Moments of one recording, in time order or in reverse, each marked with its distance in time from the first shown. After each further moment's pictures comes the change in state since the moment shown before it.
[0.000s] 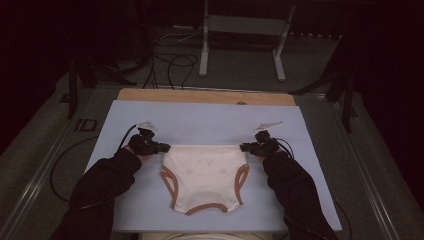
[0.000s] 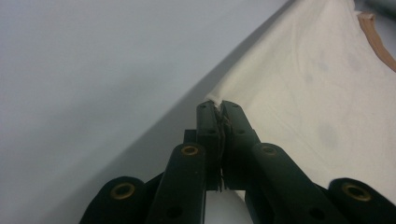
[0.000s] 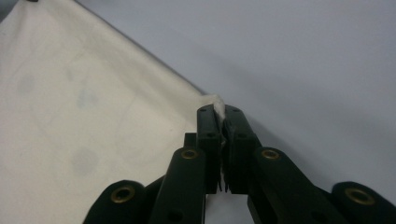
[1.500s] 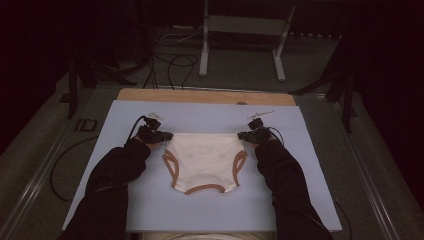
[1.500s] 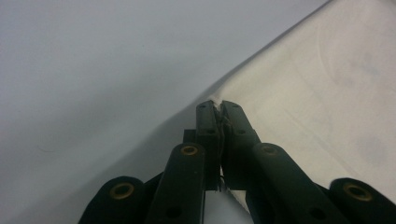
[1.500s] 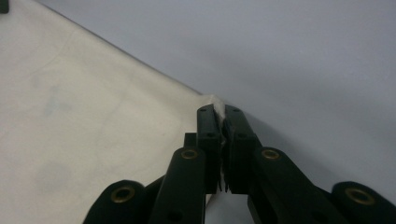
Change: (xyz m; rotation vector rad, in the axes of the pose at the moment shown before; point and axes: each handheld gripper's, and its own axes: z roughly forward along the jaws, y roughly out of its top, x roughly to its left) left arm 0.037 0.019 0.043 -0.018 0.119 -0.058; right arm -0.033 0.026 0.040 0.029 -0.124 0.079
